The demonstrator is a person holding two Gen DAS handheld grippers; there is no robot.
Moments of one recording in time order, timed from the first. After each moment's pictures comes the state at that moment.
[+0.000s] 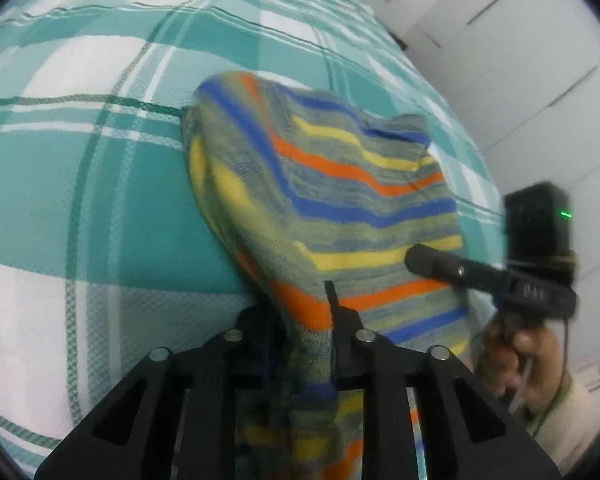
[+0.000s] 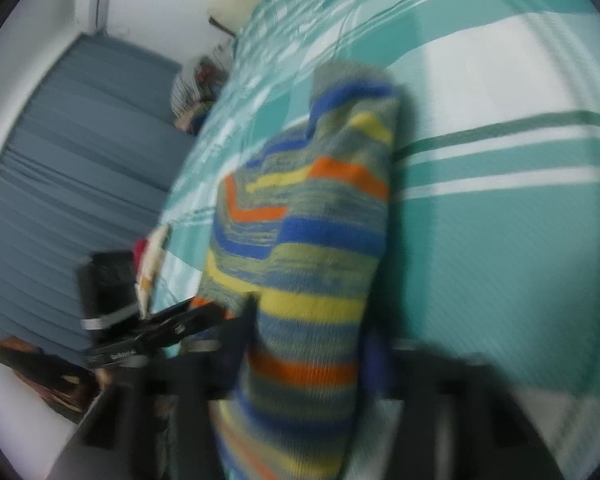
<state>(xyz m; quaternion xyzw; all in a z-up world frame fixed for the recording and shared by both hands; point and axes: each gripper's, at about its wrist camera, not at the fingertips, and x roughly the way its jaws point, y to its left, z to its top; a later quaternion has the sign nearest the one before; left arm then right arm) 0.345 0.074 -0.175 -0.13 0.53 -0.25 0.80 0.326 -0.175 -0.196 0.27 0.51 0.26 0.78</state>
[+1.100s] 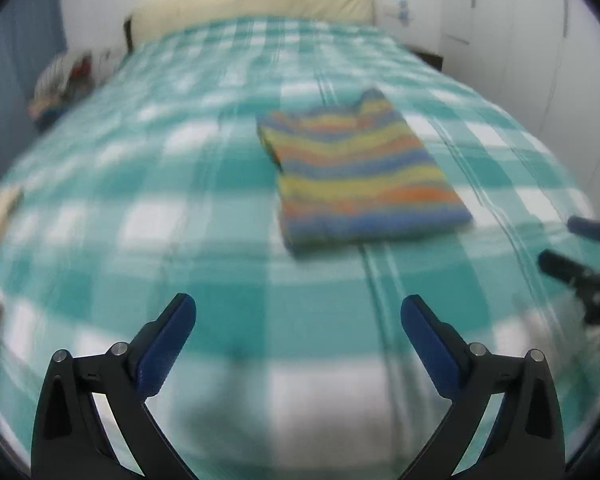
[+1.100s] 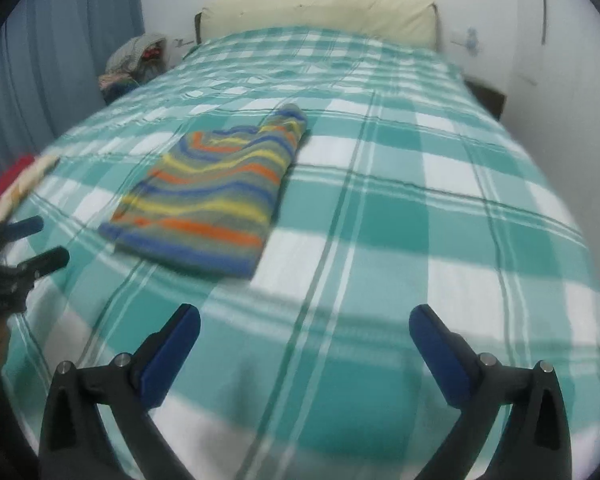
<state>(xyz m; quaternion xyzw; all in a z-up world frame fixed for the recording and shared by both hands) 0.142 0.029 -0.116 0.04 0.43 -0.08 0.90 0.135 -0.204 -0.113 -0.02 0.43 0.05 0.90</state>
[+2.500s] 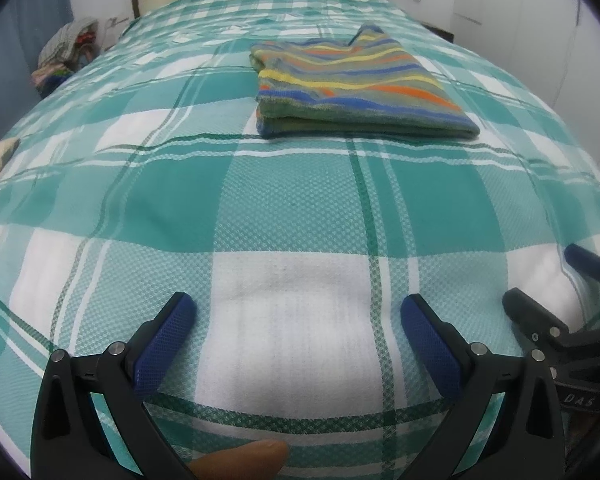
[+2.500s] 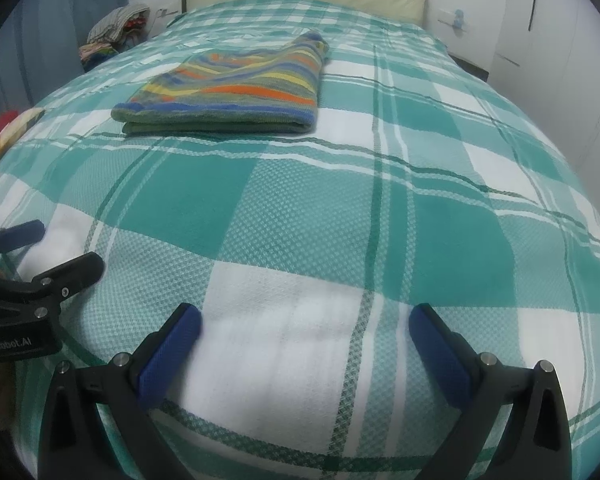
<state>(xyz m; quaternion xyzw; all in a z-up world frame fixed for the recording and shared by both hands) 0.122 0.017 -0.173 0.03 0.46 -0.05 0.89 0.077 -0.156 -0.180 -0.03 0.46 0.01 0.89</state>
